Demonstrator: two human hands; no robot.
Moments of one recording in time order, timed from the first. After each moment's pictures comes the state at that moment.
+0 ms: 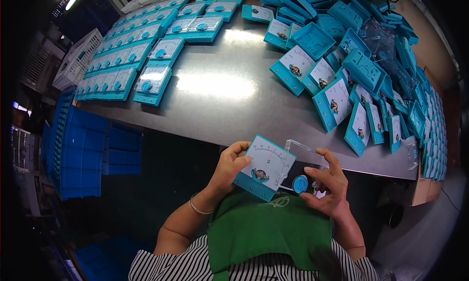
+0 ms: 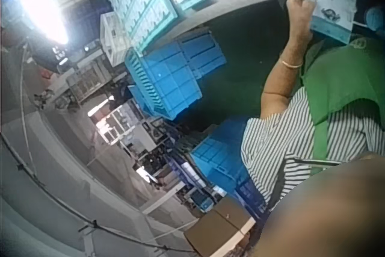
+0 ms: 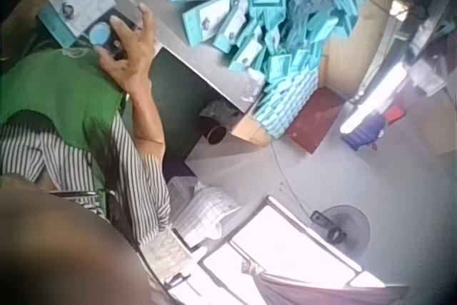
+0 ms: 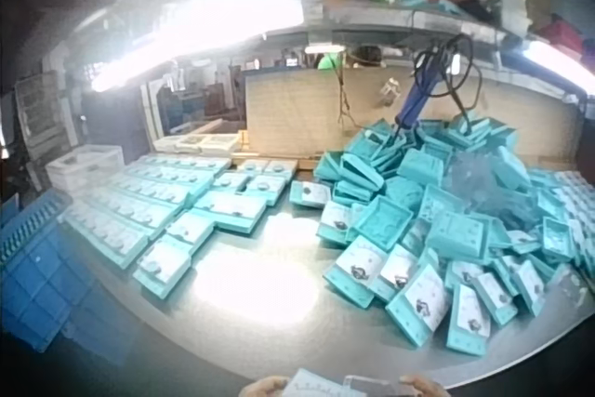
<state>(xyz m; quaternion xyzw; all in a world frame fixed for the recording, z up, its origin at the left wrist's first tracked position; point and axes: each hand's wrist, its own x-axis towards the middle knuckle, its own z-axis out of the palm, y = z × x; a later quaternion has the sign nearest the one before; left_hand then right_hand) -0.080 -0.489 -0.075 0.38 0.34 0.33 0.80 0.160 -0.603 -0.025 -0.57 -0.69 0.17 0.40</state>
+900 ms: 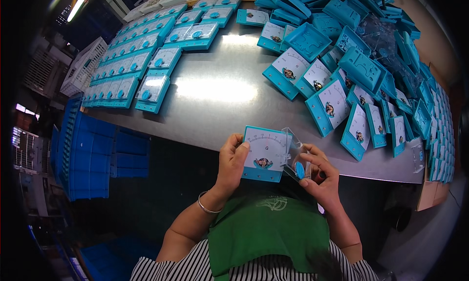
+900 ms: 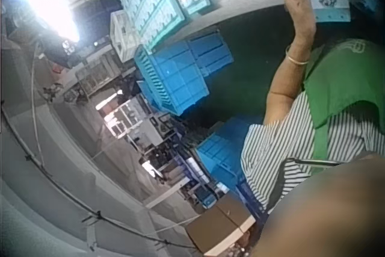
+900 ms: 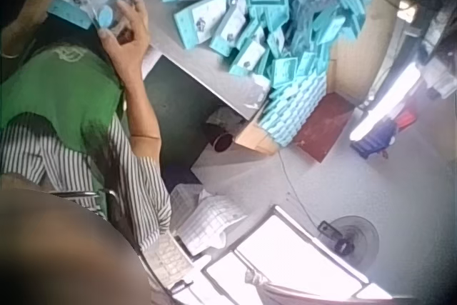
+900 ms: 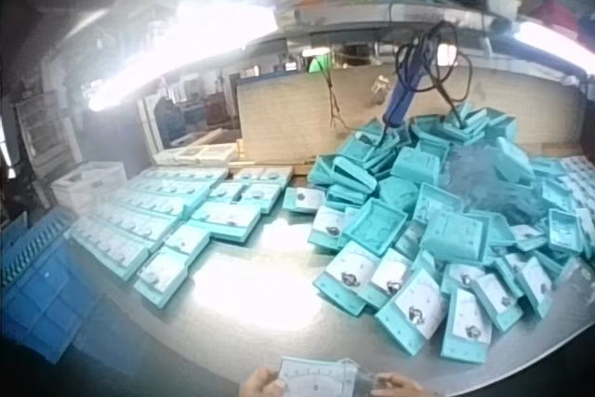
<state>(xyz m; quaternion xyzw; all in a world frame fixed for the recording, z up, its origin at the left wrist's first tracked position) -0.041 -0.481 -0.075 0.50 0.43 0.43 0.61 0.172 -0.587 -0.065 -0.51 -0.47 0.45 0.57</state>
